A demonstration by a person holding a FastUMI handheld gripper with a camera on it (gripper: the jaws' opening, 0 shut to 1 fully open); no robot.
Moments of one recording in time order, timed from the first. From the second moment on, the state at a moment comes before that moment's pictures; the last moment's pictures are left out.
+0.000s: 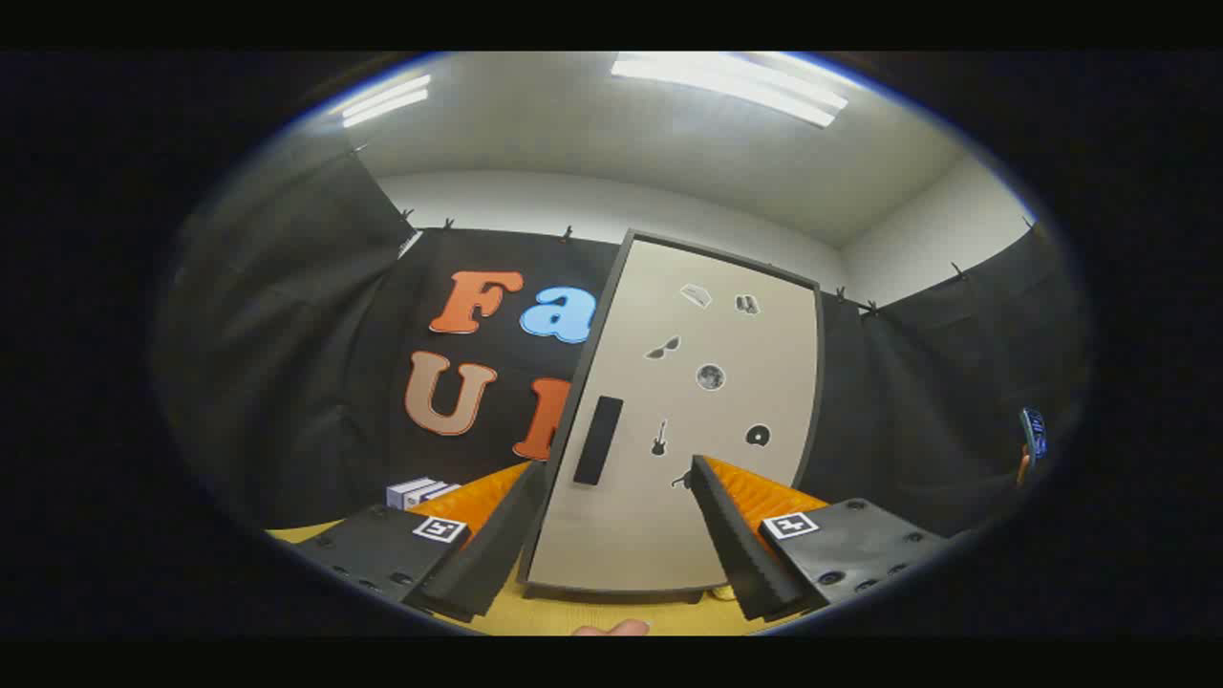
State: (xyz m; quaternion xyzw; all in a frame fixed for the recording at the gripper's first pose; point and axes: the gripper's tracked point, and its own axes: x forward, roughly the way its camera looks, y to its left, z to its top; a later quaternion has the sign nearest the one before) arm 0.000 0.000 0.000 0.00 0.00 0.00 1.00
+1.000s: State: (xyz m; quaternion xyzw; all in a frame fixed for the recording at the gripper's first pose) arm 0.004 -0.008 -0.001 0.01 0.00 0.00 1.00
